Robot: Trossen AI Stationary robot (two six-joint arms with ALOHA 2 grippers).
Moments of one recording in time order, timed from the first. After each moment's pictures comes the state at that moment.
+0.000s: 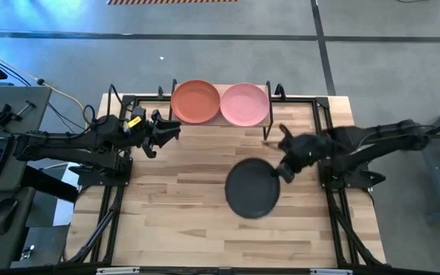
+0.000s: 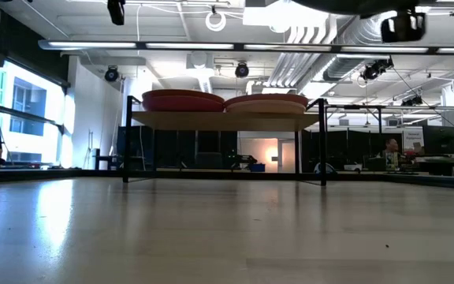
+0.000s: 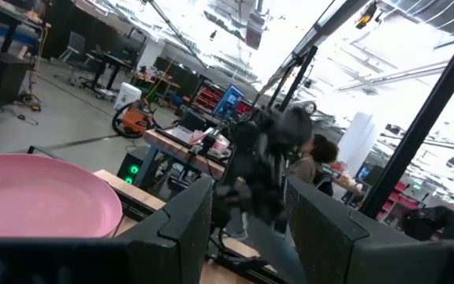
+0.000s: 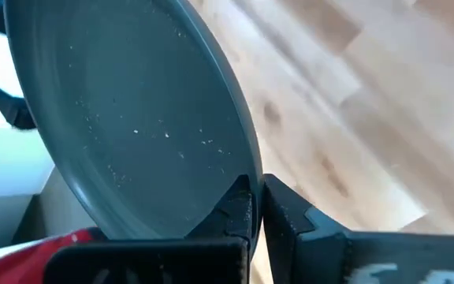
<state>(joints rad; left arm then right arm) 0.05 0.73 0.59 0.36 -0.12 -0.45 0.16 1.03 1.02 -0.75 -0.11 0.99</state>
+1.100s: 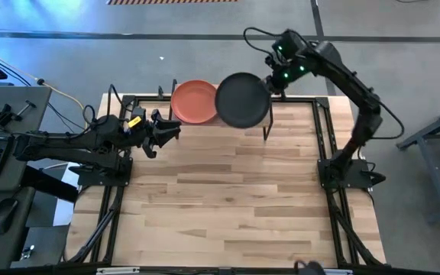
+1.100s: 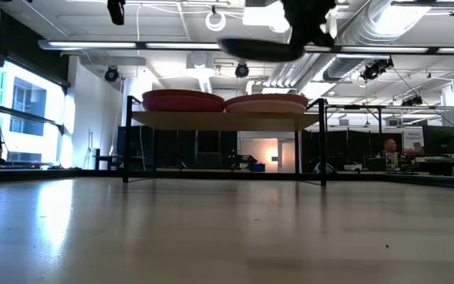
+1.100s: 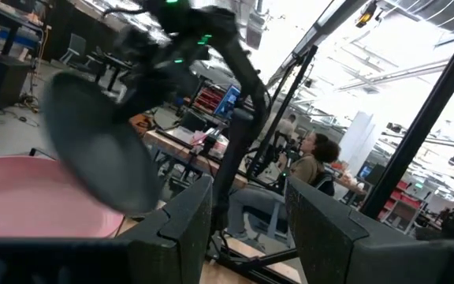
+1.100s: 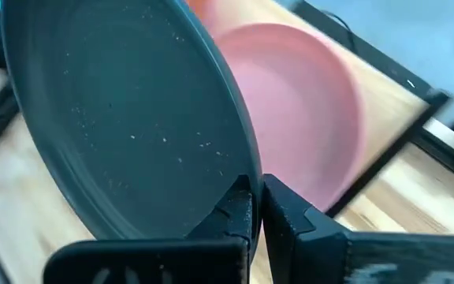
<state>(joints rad) 0.05 0.73 0.59 0.36 -0.12 -0.44 -0.69 1.69 2.03 -1.36 -0.24 0.25</state>
